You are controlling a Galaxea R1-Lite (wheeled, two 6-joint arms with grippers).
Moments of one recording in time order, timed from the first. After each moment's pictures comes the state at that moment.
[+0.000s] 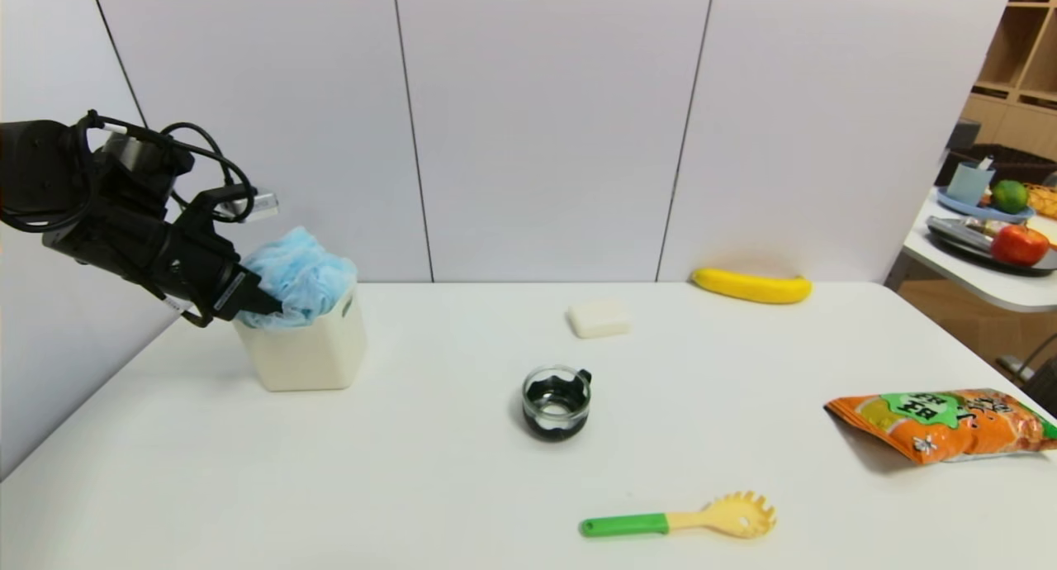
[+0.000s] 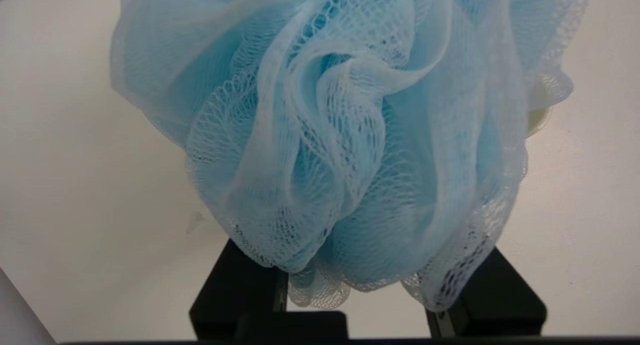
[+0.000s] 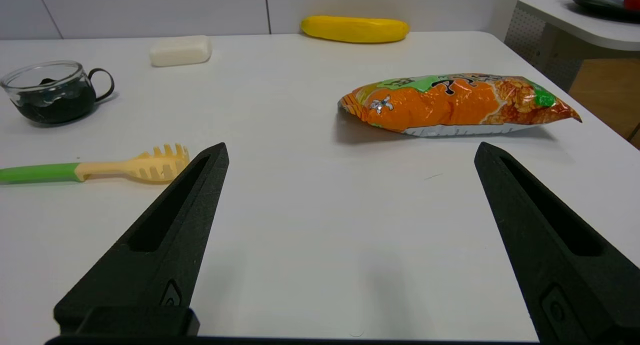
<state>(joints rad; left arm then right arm) 0.13 1.94 -1.64 0.69 -0.39 0.59 0.00 0.00 0.00 0.00 0.00 0.01</state>
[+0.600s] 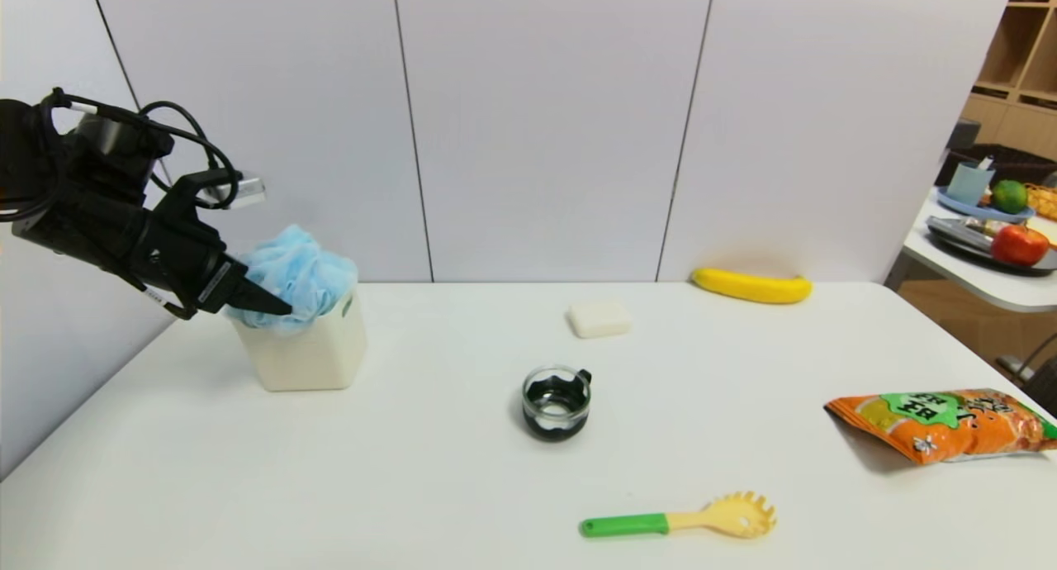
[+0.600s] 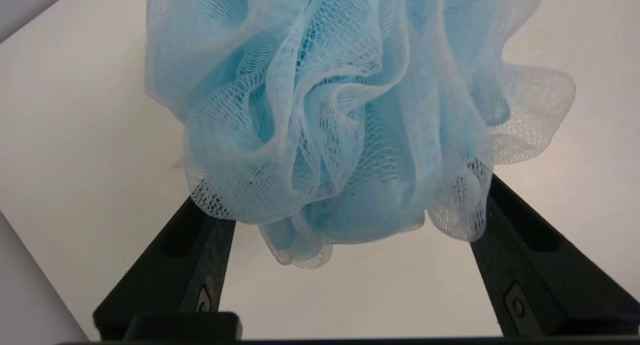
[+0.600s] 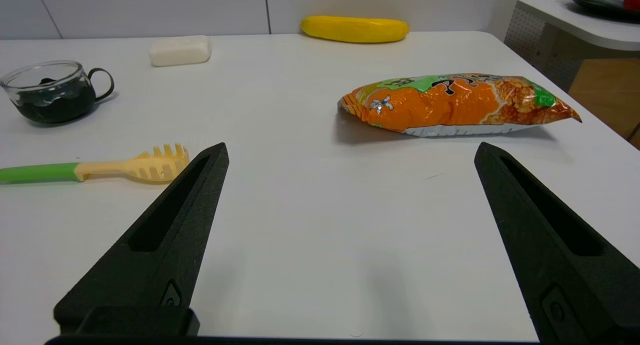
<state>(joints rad) 0.13 1.88 -1.63 0.71 -0.39 0.60 0.00 0.00 0.00 0.00 0.00 0.01</state>
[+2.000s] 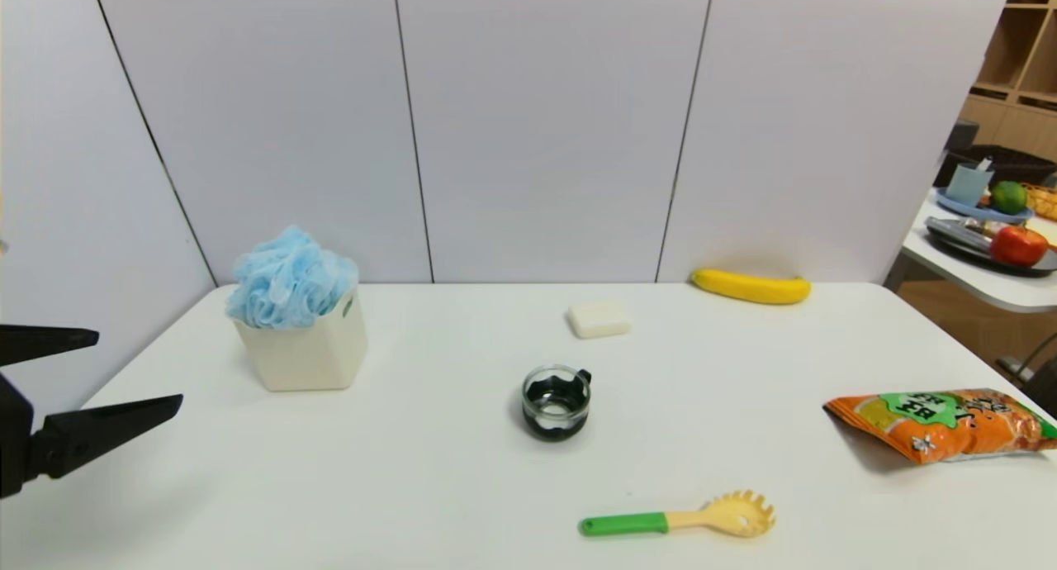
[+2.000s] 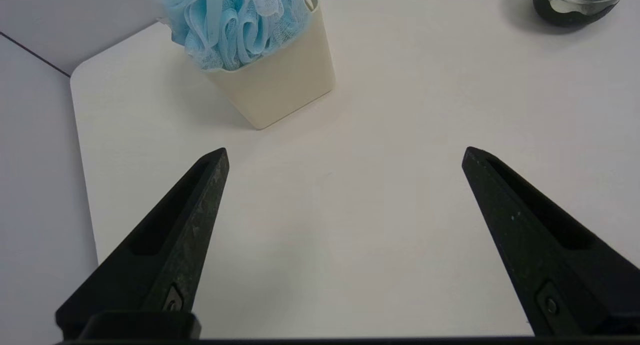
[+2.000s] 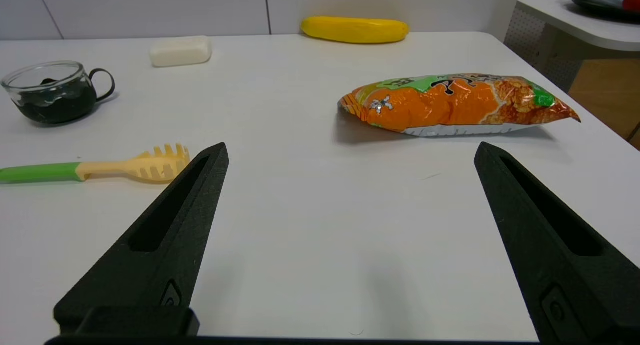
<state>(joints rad) 0.13 1.00 -0.85 0.35 -0.39 0.43 0.00 0.00 0.00 0.00 0.00 0.01</state>
